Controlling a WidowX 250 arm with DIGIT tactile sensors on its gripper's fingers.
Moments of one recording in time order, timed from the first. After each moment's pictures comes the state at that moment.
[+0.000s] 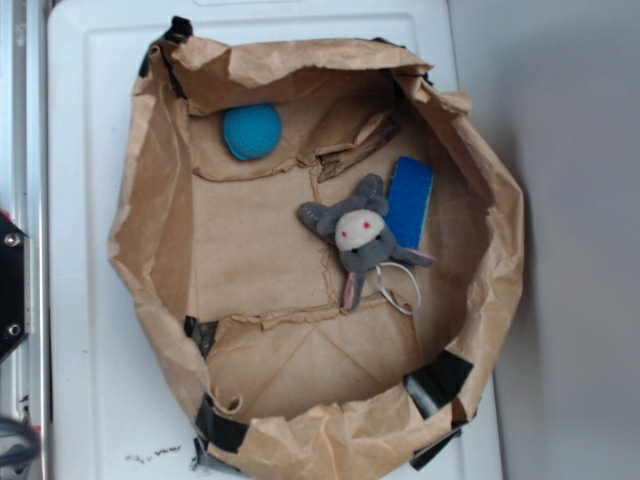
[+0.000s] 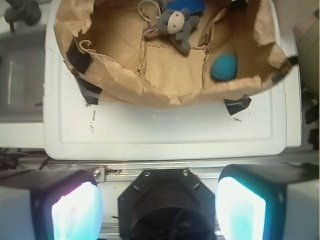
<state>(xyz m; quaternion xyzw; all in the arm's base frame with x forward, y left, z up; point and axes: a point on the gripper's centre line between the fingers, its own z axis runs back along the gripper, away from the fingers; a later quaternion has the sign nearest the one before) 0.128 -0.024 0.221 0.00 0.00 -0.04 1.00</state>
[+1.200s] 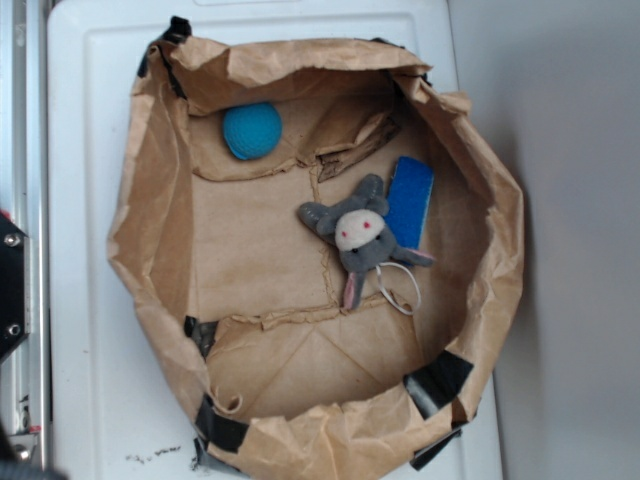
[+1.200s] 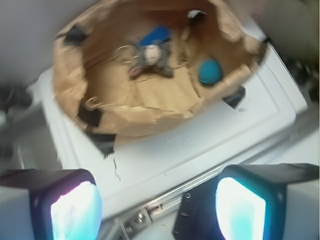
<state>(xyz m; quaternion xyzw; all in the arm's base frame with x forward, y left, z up) 0.128 -0.046 0.226 -0.03 -0.10 0.24 0.96</state>
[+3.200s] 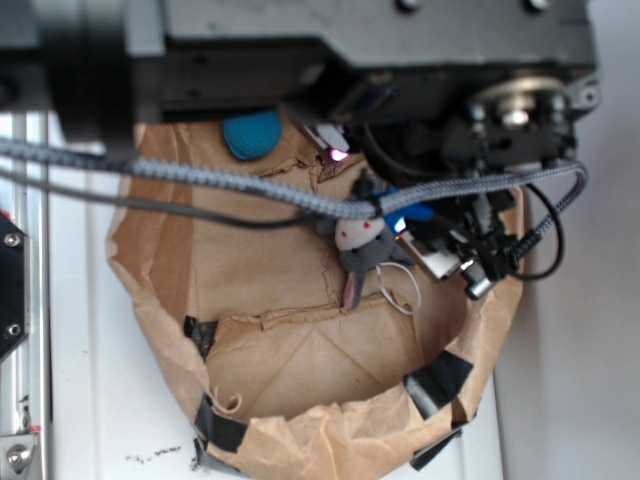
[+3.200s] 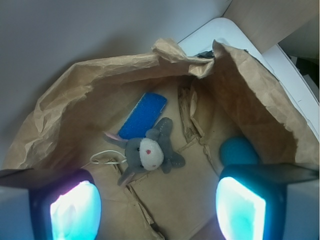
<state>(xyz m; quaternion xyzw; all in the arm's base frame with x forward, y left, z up) 0.297 0.012 0.166 0.00 -0.04 0.30 0.95</state>
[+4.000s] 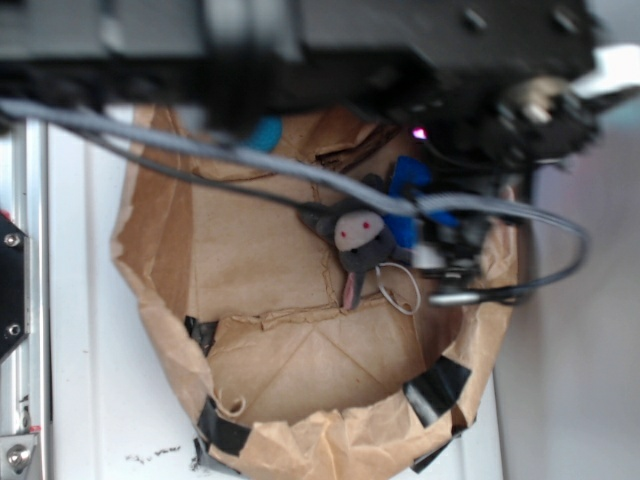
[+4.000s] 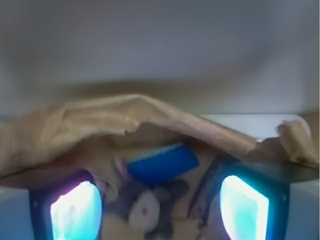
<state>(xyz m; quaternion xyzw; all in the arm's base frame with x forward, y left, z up) 0.319 0.020 0.143 -0.02 -0.10 -0.07 0.99</state>
